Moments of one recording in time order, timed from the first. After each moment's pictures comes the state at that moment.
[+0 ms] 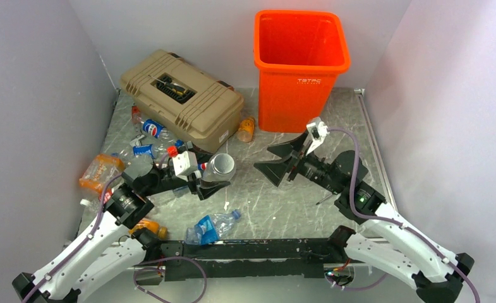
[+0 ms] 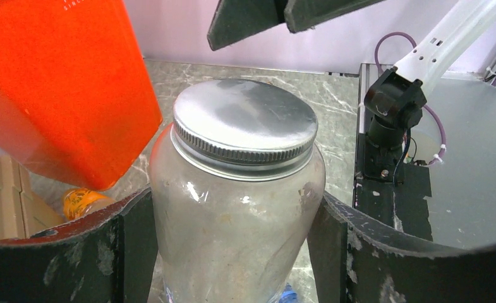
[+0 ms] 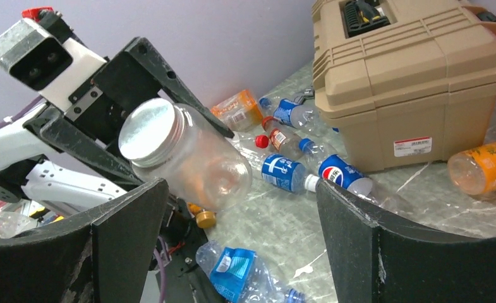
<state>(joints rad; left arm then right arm) -0.65 0.67 0.70 0.02 0.63 0.06 0.80 0.69 0.76 0.06 -0.22 0.46</state>
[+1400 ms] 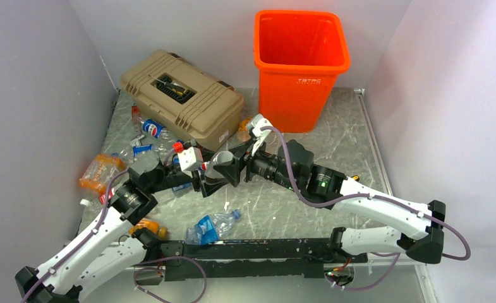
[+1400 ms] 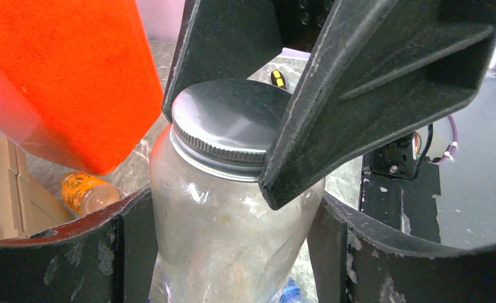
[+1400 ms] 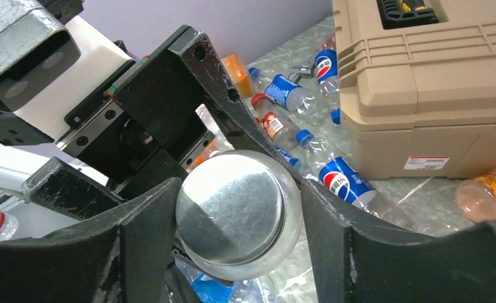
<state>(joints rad) -0.65 0.71 0.70 0.02 0.61 0.07 1.14 1.11 1.10 -0.04 0.10 0.25</state>
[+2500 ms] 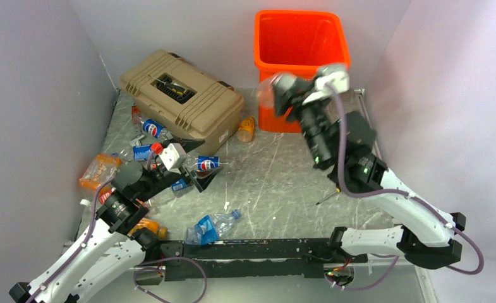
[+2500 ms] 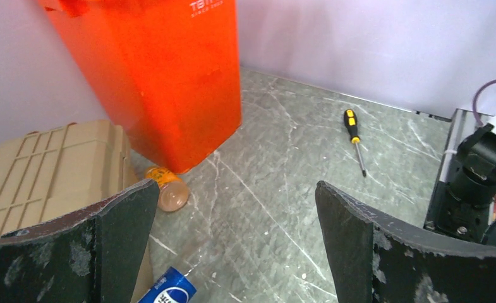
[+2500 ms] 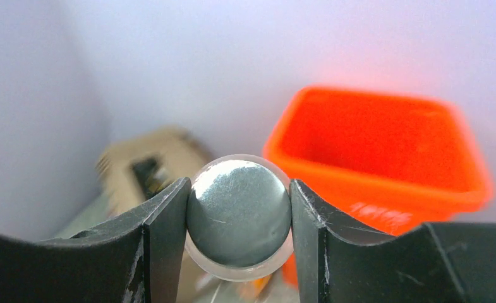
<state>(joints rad) -0.65 0.59 0.69 0.03 0.34 0.04 1.11 1.09 1.44 -0.08 0.68 -0.14</state>
